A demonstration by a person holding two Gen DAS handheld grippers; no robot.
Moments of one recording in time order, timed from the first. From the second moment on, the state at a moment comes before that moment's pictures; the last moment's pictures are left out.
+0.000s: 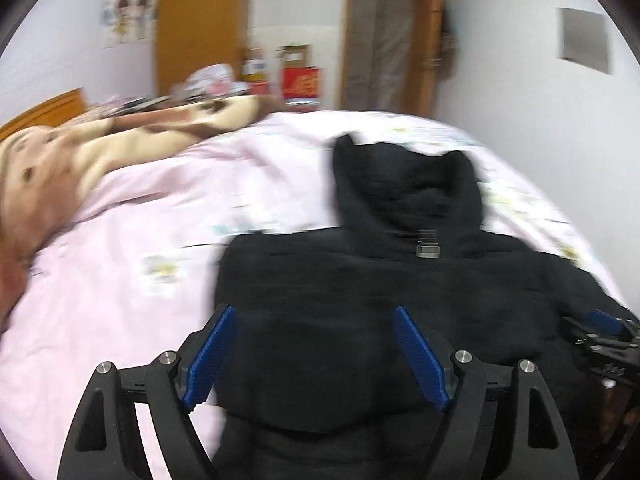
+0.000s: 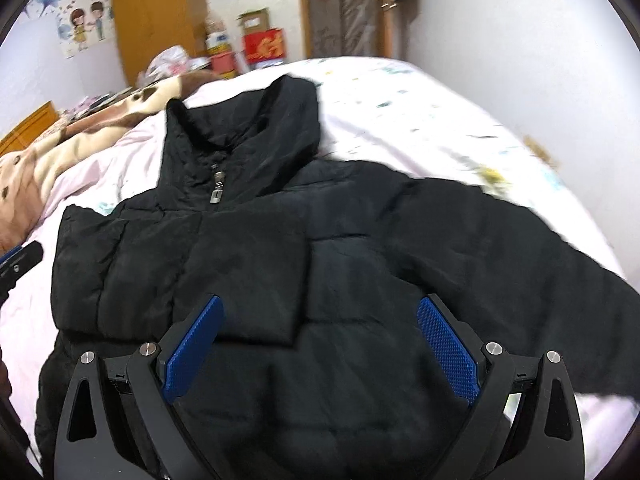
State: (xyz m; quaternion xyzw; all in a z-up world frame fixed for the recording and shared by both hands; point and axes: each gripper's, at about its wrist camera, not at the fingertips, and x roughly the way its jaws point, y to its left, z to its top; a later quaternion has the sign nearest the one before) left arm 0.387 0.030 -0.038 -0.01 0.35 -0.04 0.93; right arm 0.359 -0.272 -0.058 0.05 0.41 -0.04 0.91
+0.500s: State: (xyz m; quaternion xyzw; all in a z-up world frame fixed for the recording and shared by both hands) left arm 0.463 0.053 -0.084 0.01 0.43 0.01 0.90; right arm 0.415 -0.254 -0.086 0.05 0.44 -0.01 0.89
